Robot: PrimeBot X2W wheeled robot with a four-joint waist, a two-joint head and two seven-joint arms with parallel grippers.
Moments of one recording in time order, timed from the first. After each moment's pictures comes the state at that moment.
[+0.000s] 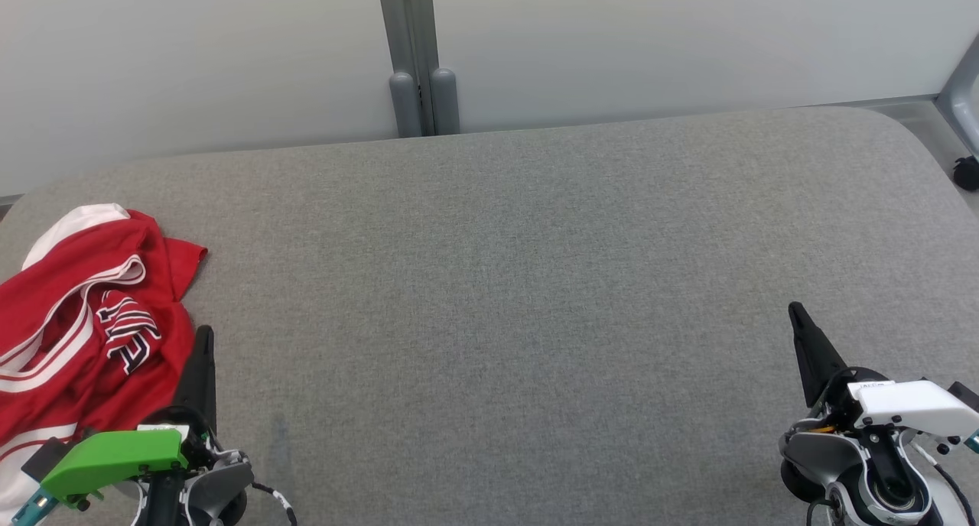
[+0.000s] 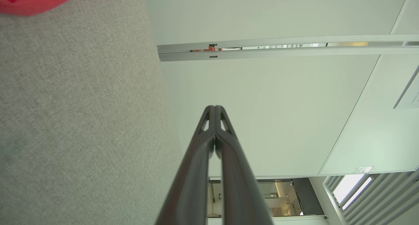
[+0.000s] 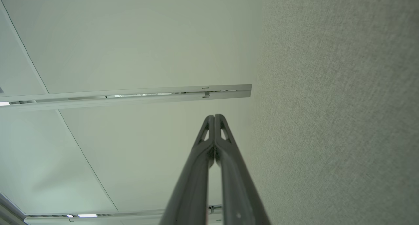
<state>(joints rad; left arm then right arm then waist) -0.10 0.05 0.11 0.25 -1.61 -0.13 0.11 -0.11 -0.05 -0.11 0.24 1.61 0.13 0.11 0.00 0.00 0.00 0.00</state>
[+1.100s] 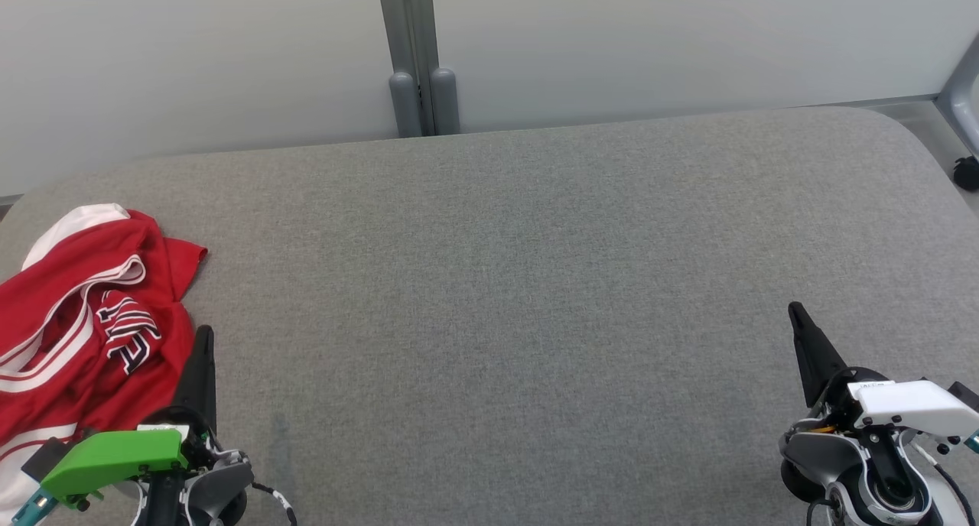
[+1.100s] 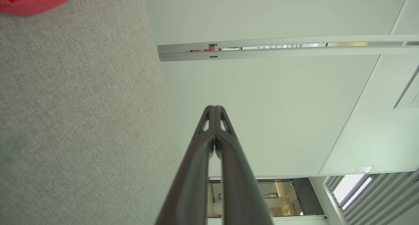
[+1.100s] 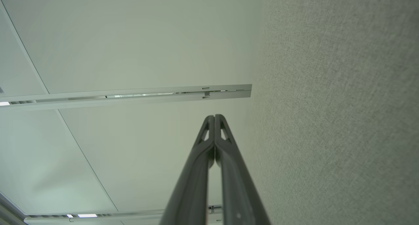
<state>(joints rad) -0.10 0.05 0.11 0.25 -1.61 -0.13 0.11 -0.11 -0.05 -0.11 0.24 1.61 0.13 0.11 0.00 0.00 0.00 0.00</state>
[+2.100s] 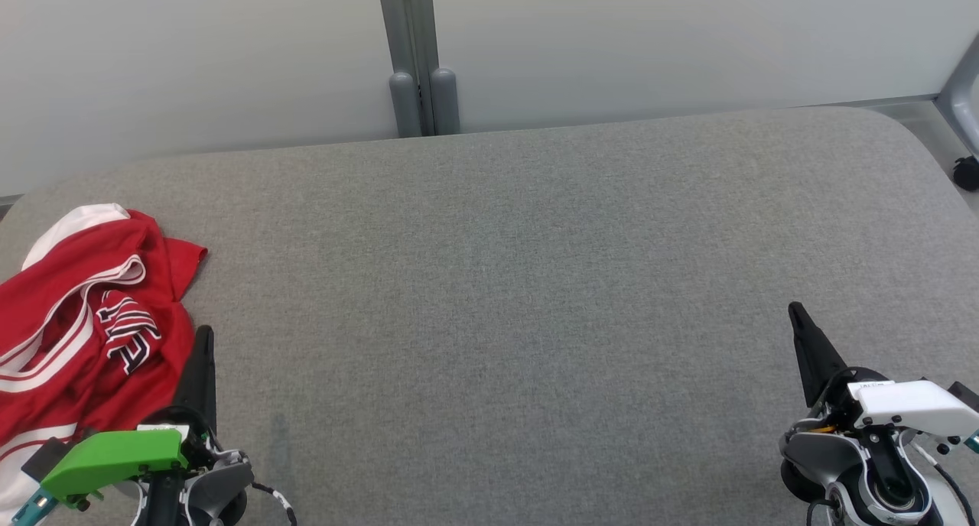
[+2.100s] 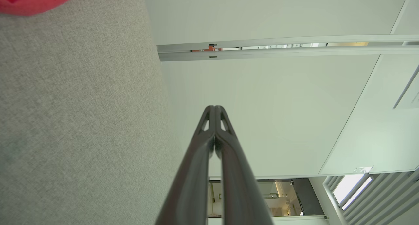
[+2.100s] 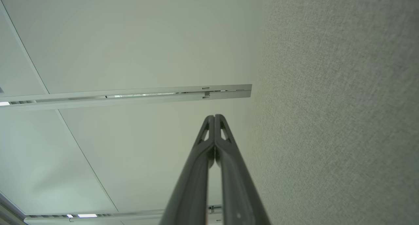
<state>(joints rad) -0.10 0.05 0.11 0.25 -1.61 -0.13 0.11 -0.11 -0.05 -0.11 0.24 1.61 0.13 0.11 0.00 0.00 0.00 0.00</state>
